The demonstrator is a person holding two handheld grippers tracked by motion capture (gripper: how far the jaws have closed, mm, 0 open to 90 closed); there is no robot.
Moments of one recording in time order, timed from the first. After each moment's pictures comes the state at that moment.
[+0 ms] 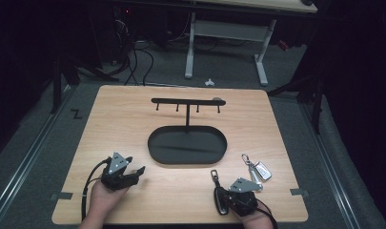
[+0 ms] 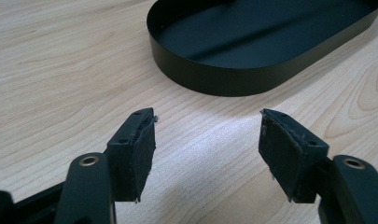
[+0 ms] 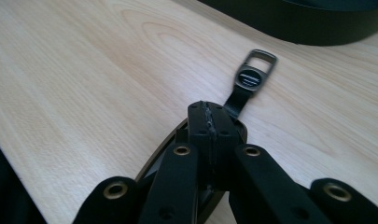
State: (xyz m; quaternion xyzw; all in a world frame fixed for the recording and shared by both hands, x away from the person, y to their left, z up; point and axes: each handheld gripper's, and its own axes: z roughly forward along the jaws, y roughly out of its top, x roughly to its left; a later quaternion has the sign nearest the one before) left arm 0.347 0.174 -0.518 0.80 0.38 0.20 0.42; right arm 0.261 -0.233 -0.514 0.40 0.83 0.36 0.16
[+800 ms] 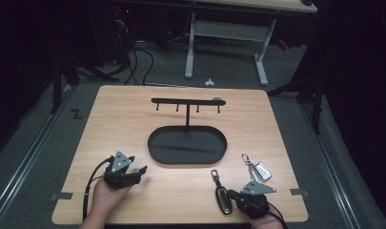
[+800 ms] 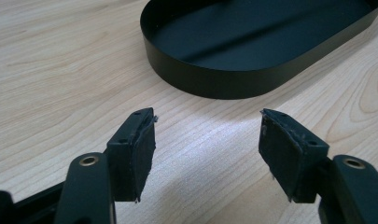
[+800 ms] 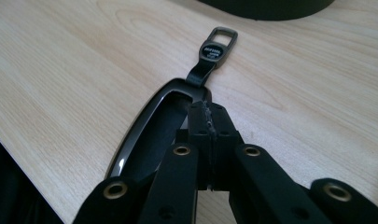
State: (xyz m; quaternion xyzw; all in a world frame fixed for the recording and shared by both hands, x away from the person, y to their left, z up) left arm 0.350 0.170 -0.519 0.80 0.37 0.20 0.42; right arm 0.249 -0.261 -0.511 0.43 0.81 0.36 0.16
